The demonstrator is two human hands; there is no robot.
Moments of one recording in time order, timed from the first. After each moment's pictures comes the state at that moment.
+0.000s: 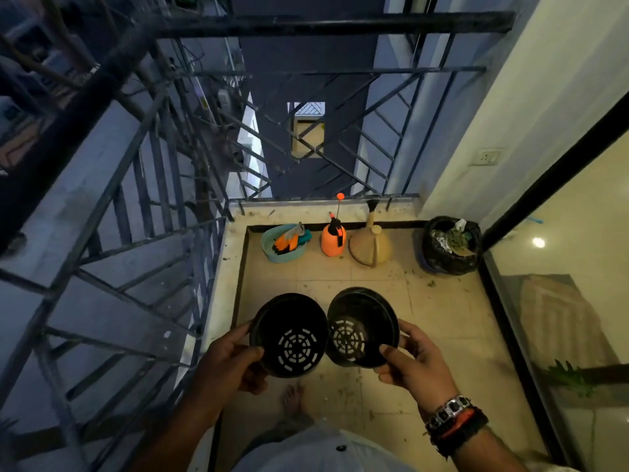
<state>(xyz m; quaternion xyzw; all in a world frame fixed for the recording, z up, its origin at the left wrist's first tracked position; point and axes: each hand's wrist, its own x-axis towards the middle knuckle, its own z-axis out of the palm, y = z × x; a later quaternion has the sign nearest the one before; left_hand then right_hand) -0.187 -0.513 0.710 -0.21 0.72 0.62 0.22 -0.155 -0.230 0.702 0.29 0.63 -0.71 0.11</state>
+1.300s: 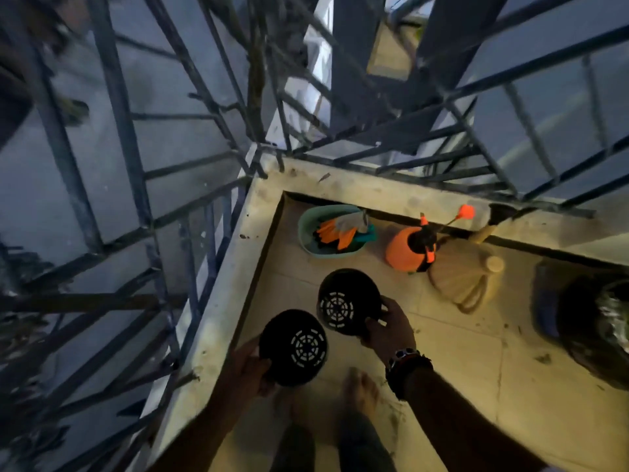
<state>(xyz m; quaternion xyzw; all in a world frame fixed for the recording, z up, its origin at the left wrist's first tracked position) -0.501 -0.576 0.327 -0.43 0.61 0.62 0.24 -0.608 -0.329 0.307 0.29 0.75 -0.53 0.28</state>
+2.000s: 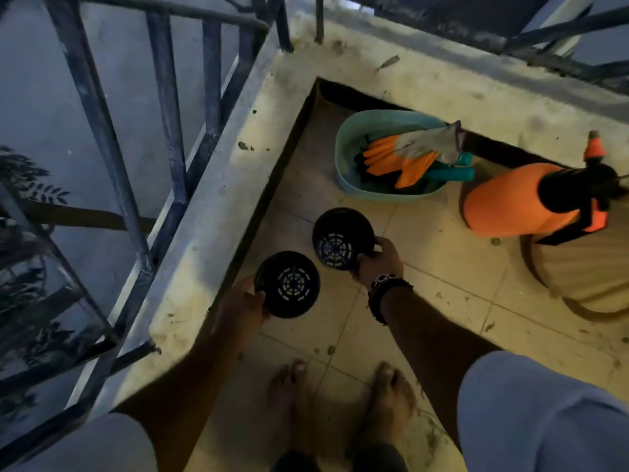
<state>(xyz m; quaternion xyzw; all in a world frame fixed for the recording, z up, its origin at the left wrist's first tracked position) -0.525 -0.642 -0.008 -0.49 0.68 0.50 0.22 -0.670 -0.429 -0.054 0.27 0.80 -0.41 0.36</state>
